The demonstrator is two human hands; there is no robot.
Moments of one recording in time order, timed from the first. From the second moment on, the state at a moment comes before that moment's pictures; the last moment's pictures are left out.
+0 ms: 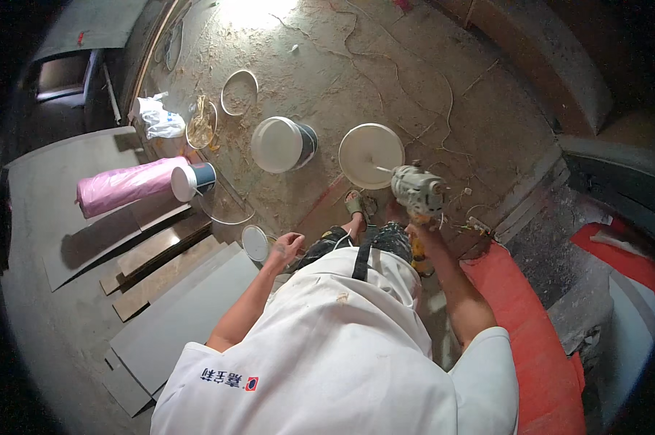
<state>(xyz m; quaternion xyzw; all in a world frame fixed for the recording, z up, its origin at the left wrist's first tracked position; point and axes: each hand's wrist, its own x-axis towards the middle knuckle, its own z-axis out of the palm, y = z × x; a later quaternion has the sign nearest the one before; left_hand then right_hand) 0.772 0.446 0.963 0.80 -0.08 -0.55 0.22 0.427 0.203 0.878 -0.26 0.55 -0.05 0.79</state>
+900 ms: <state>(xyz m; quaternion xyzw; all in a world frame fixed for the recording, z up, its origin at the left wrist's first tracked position) 0.749 0.349 1.032 0.33 0.31 -0.72 0.53 0.601 0.192 1.006 -0.84 0.26 0.30 0.37</state>
